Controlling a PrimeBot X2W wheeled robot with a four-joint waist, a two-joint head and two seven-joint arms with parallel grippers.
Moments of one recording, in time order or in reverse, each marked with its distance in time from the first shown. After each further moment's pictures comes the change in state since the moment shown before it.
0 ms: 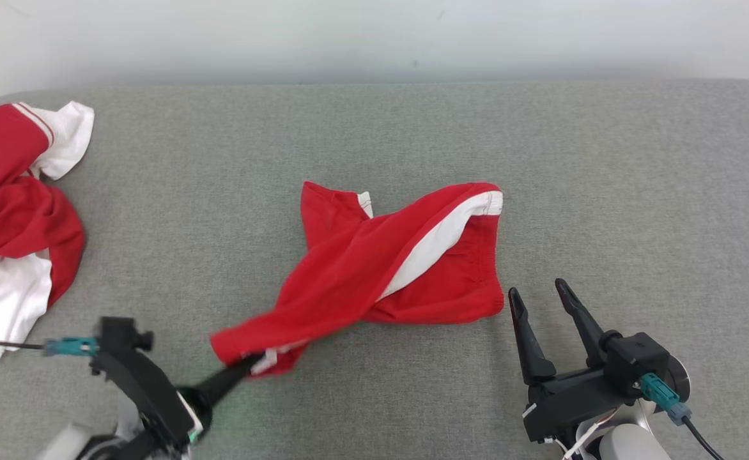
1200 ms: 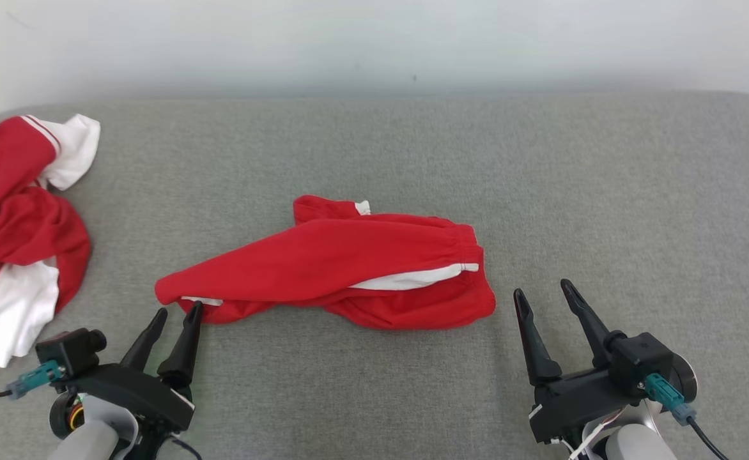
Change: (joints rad) left arm -0.103 -0.131 -0.010 0.404 0.431 0.009 -0.693; right arm -0.001 -0.024 0.010 0.001 0.001 0.000 0.000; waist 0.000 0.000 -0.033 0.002
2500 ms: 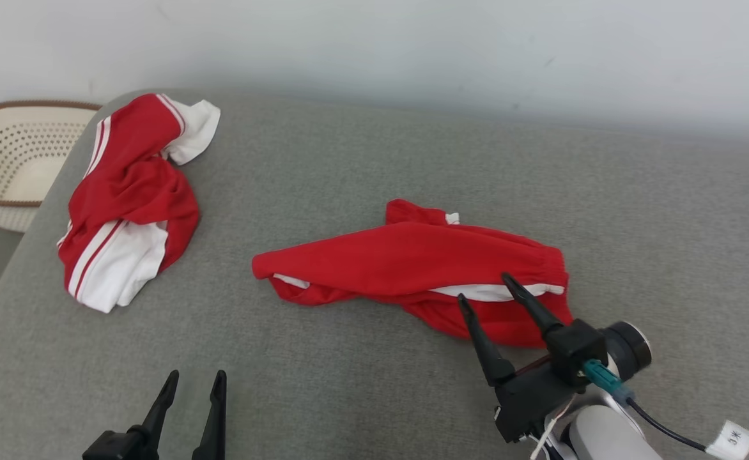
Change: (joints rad) left arm 0.451 -0.285 0.593 -0.384 0.882 0.048 -0.003; right arm -0.090 -0.046 0.181 0.069 -0.031 0.000 0.000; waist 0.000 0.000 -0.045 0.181
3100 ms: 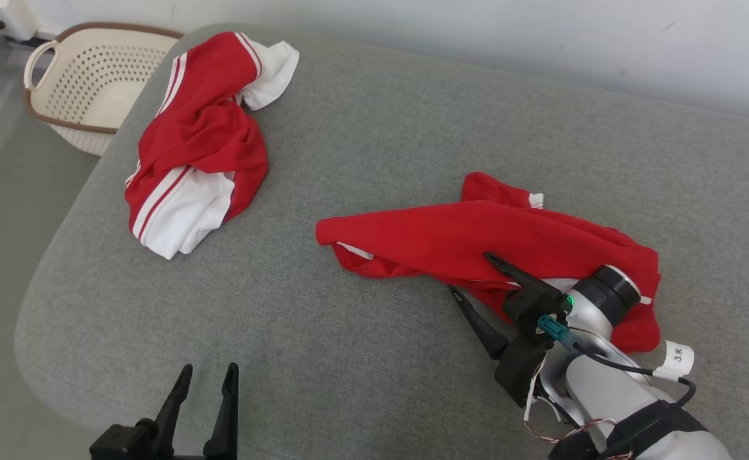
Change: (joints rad) left arm -0.021 -0.026 -0.016 0.013 -0.050 -0.021 -0.001; right arm -0.277 -0.112 0.279 0.261 -0.059 0.000 0.045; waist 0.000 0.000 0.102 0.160
